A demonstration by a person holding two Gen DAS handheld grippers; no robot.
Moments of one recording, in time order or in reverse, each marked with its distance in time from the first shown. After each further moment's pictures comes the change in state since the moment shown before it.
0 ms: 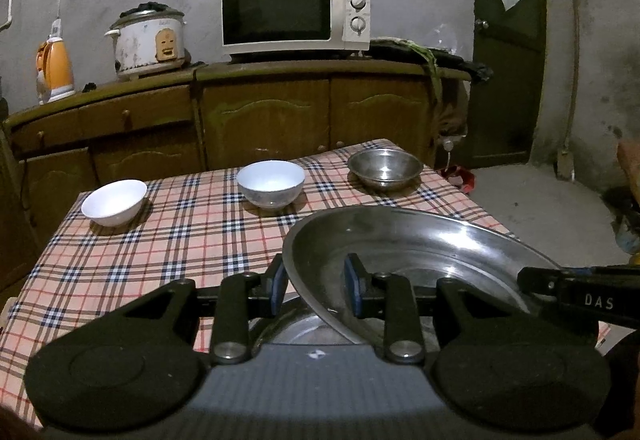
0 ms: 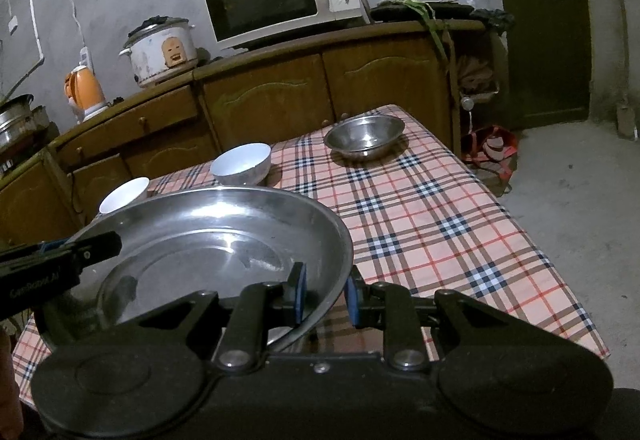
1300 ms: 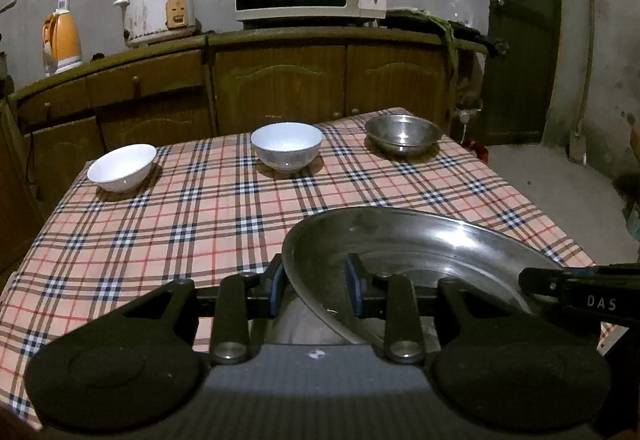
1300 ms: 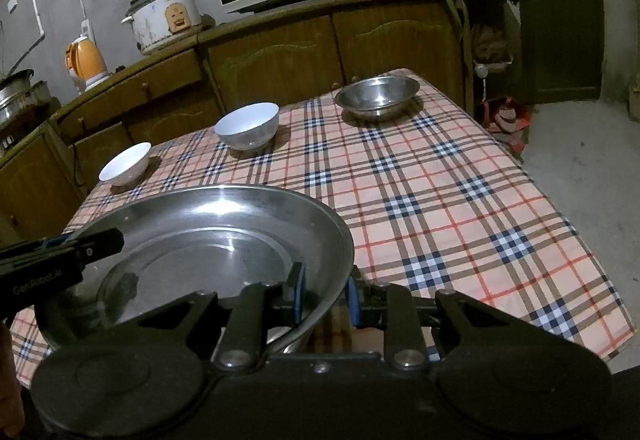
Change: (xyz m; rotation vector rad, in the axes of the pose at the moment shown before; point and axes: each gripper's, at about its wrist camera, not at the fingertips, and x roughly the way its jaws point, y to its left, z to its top) left arm 0.018 0.016 -0.018 -0.013 0.084 0.025; right arm 0.029 0.009 -0.020 -0.009 0.093 0.017
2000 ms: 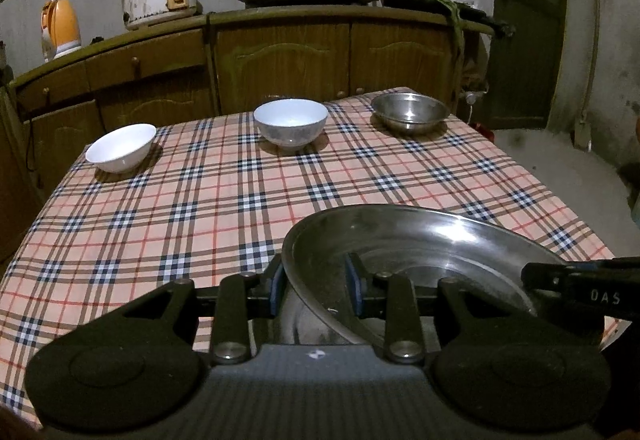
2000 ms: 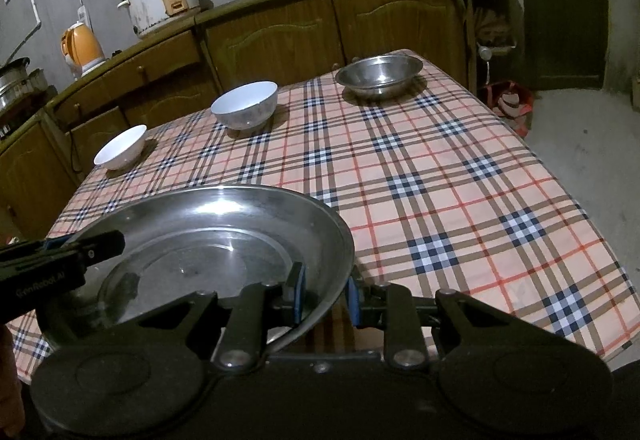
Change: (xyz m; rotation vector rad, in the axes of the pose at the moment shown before) left arm 0.014 0.005 -0.010 0.003 0.053 0.008; right arm 0.019 0.000 -0.007 -0.002 0.048 0.000
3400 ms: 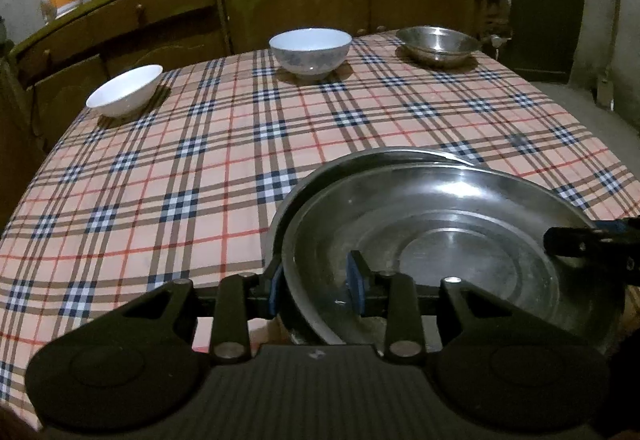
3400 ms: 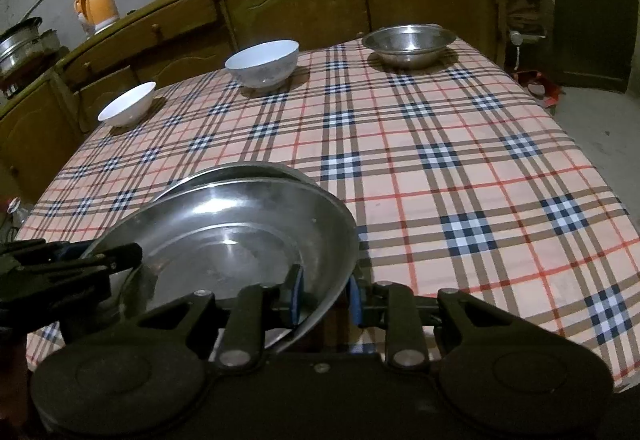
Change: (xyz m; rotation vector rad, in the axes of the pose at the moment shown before) left arm 0.045 0.018 -0.030 0.015 0.150 0.052; right arm 0.042 0.009 -0.014 -0.079 0.074 0.033
